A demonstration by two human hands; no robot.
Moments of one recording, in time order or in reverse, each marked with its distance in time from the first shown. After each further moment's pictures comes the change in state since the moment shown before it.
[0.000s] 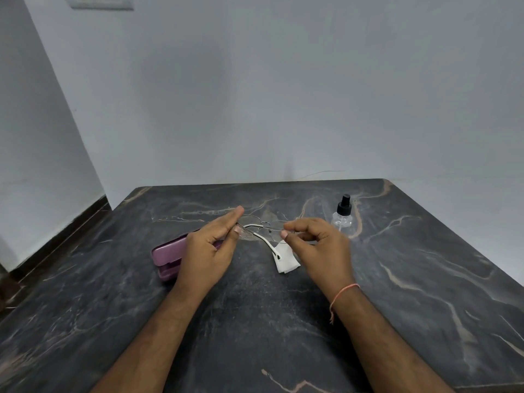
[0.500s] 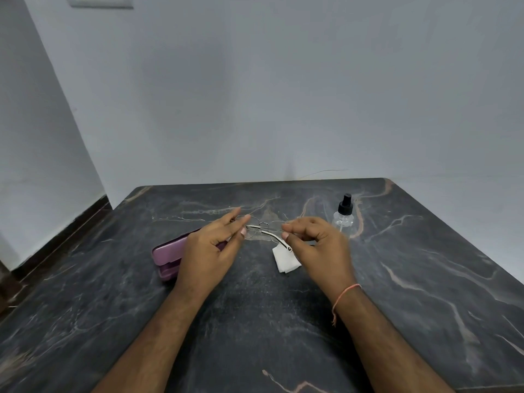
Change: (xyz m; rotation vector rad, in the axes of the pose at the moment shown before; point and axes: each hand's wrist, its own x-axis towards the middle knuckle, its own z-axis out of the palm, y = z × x) left_hand -0.001 -0.001 0.000 0.152 -0.004 0.099; right_hand 0.000 -0.004 0.001 0.036 -0.044 -0.003
